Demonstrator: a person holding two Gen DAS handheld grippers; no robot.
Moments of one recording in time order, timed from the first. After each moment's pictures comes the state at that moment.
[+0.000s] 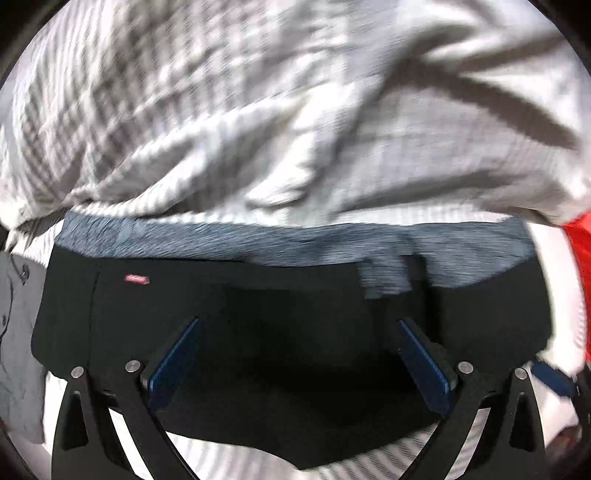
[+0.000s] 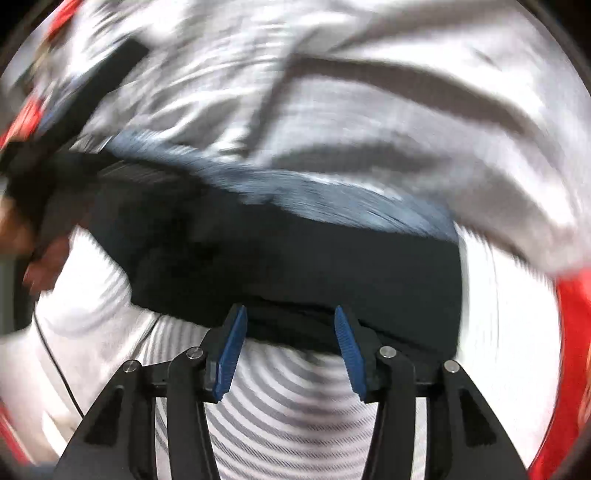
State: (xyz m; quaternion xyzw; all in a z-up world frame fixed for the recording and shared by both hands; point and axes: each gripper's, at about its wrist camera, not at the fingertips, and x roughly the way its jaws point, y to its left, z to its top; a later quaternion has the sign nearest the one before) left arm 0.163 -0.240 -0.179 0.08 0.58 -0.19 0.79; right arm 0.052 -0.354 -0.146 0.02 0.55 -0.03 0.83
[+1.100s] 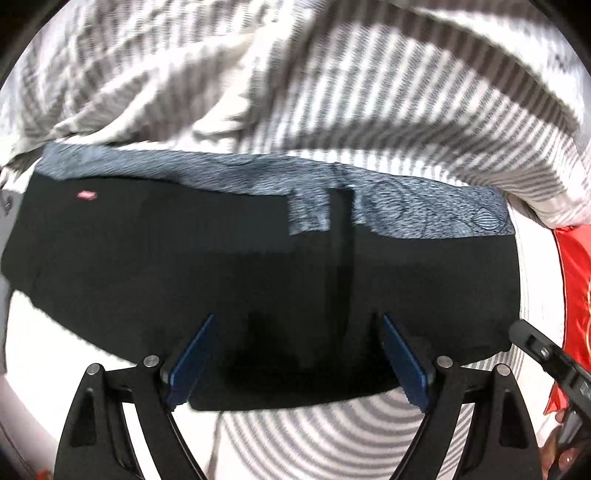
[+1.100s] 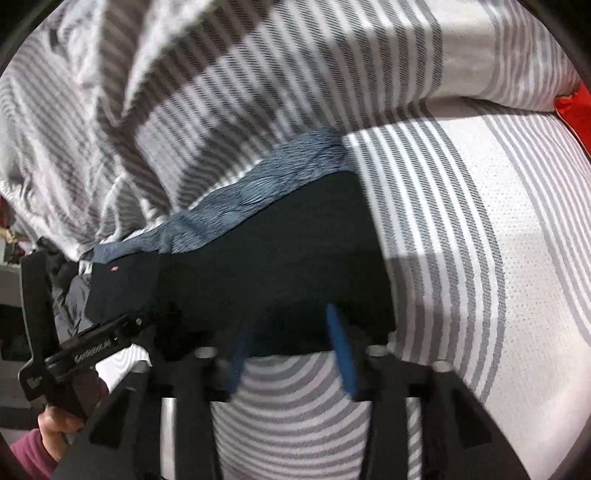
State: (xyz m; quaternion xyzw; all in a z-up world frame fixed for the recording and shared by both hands) left arm 0.129 -0.290 -0.178 0.03 0.65 -0.14 0.75; right arm 0.049 -0.487 -0.165 0.28 0.57 -0.05 0.77
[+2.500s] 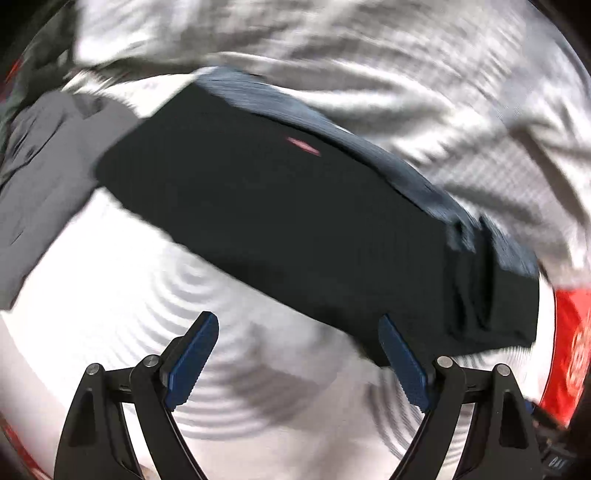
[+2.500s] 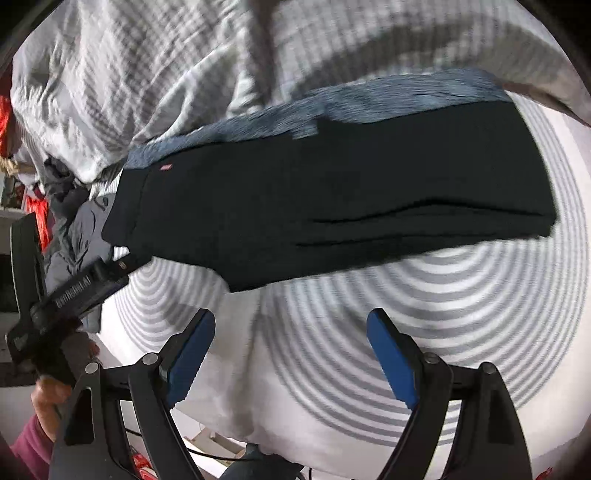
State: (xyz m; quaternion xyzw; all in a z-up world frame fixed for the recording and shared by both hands) left arm 0.123 -0.081 -0.183 -0.09 0.63 -0.07 0.77; right arm 0.067 -0.305 -0.168 0.23 0.64 0.00 0.74
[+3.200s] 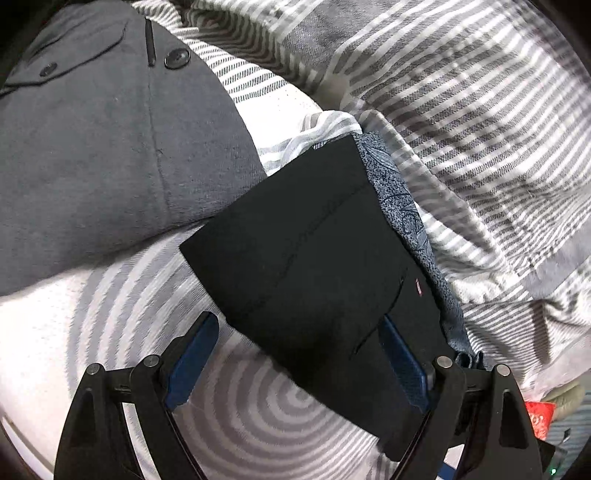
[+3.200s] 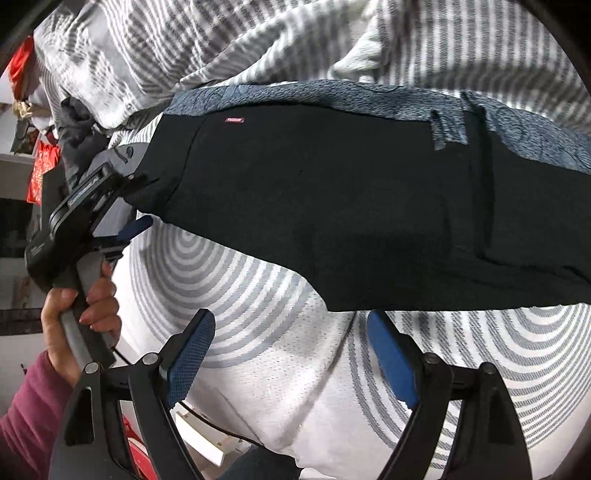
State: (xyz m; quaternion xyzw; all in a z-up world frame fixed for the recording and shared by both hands) left arm 0.191 0.032 -0.238 -0.29 0.59 -0.05 0.75; right arm 0.116 -0.215 -0.187 0.17 0.67 0.08 0.72
